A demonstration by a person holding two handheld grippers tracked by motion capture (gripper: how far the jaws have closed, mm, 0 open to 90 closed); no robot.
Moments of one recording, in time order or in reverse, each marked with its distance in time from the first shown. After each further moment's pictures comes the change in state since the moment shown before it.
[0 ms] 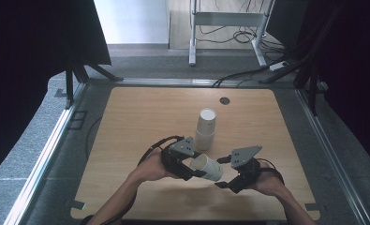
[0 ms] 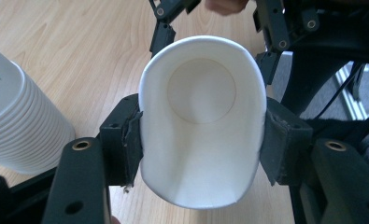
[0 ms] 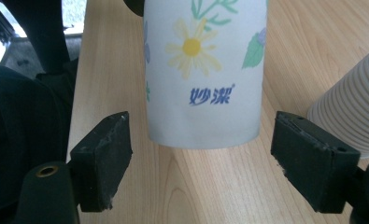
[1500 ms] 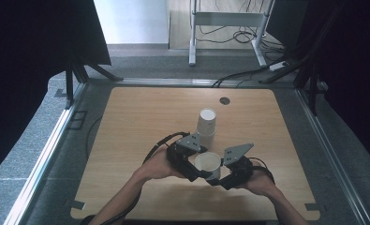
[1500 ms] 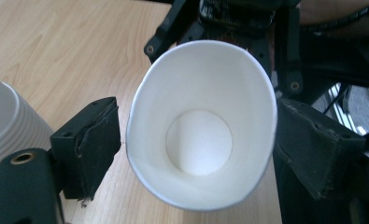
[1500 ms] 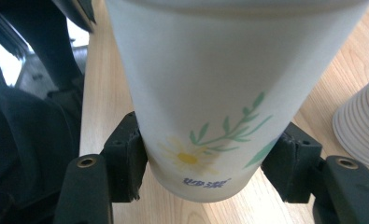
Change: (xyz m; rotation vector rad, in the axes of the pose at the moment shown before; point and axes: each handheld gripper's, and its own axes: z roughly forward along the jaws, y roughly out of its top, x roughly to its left) left arm 0.002 0.015 0.006 -0.071 -0.027 -0.046; right arm 0.000 0.009 0.018 -0.026 0.043 0.086
